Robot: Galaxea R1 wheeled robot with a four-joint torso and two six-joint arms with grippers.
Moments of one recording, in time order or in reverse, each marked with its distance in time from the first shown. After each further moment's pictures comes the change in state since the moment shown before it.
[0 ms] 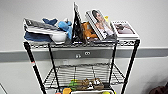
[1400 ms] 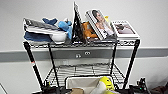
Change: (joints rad) left arm -0.371 -0.134 0.243 -0.210 0.097 -0.017; right arm 0.333 -0.116 0.196 0.230 -0.102 0.009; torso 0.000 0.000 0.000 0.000
